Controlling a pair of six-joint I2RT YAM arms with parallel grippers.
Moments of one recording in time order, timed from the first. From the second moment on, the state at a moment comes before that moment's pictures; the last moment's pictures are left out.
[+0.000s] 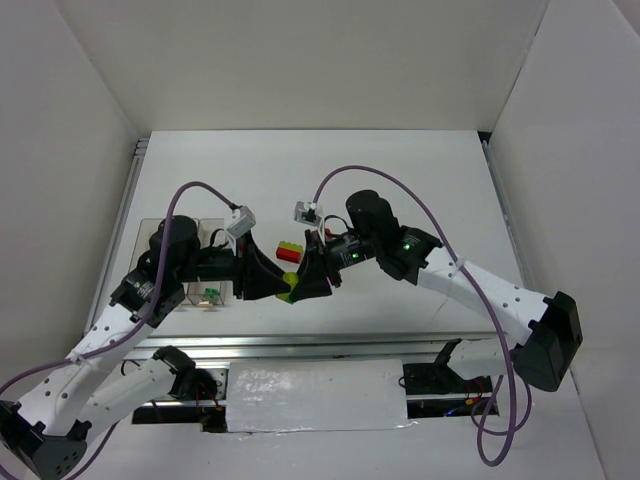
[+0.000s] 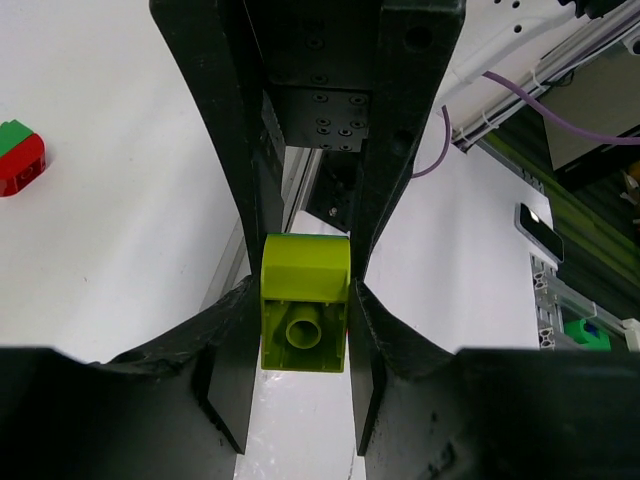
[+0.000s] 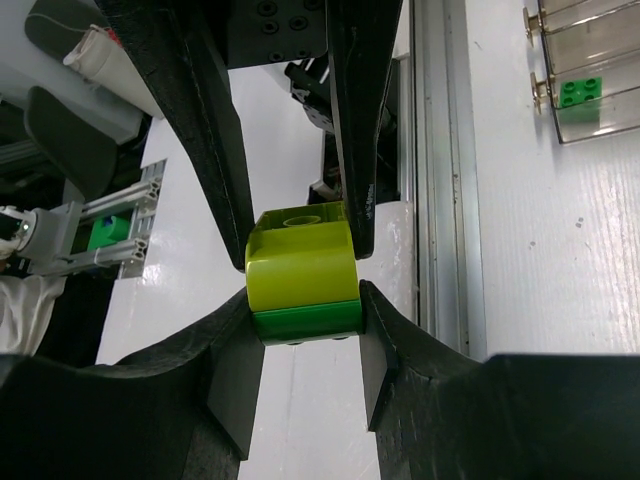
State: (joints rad) left arm -0.53 0.80 0.86 -0.30 0.85 -0.35; right arm 0.82 1.27 1.08 -0.22 -0.92 0.23
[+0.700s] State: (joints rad) left arm -0.53 0.77 0.89 -0.37 0.71 -0.32; right arm 0.74 1.21 0.97 -0.19 -0.96 0.08
